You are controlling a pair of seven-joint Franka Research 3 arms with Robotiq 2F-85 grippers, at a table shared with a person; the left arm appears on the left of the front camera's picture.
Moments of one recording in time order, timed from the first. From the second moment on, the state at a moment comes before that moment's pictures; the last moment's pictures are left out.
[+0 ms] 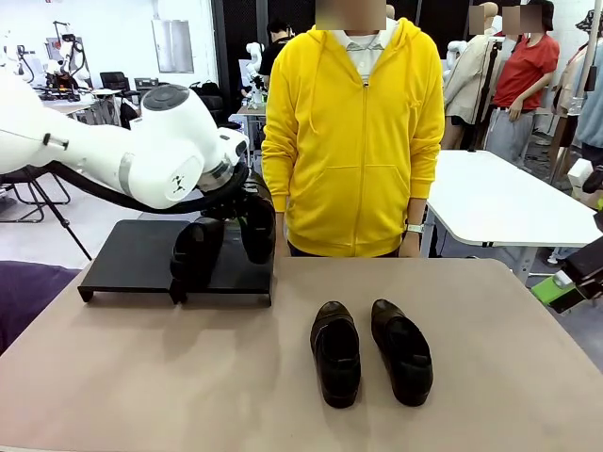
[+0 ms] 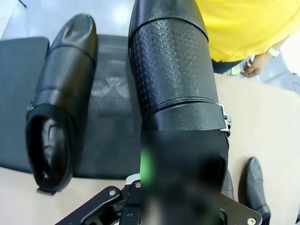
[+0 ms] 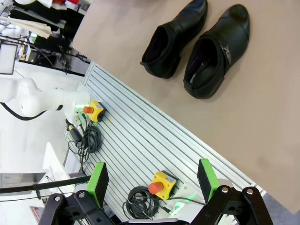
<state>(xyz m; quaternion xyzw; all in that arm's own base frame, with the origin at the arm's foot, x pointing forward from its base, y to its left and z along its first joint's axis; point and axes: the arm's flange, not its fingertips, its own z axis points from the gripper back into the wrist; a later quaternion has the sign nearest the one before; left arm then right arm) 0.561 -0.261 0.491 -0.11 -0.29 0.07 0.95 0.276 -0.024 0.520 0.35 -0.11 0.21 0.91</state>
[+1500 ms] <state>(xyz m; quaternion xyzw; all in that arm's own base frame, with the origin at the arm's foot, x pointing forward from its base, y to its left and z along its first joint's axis) 0.590 -0.236 0.438 -0.06 -0.29 0.09 0.95 0.276 -0.024 0.520 0.35 -0.11 0.21 0.91</state>
